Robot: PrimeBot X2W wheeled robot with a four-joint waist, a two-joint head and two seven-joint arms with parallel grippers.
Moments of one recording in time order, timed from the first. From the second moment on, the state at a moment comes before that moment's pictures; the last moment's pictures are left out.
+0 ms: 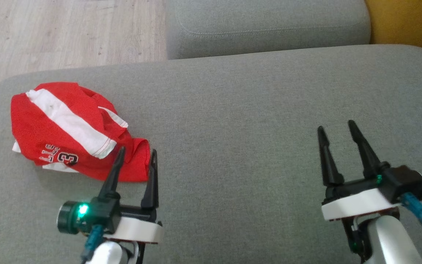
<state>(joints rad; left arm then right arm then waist) -0.10 0.17 -0.42 0.13 -0.26 0.18 -0.21 -0.07 -0.04 0.09 0.12 0.06 0.13 -0.21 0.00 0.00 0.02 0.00</state>
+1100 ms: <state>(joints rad) -0.03 0.08 -0.28 0.17 -0.08 0.03 -0.25 -0.07 -0.04 0.14 0.17 0.13 0.13 -0.25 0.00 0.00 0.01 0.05</state>
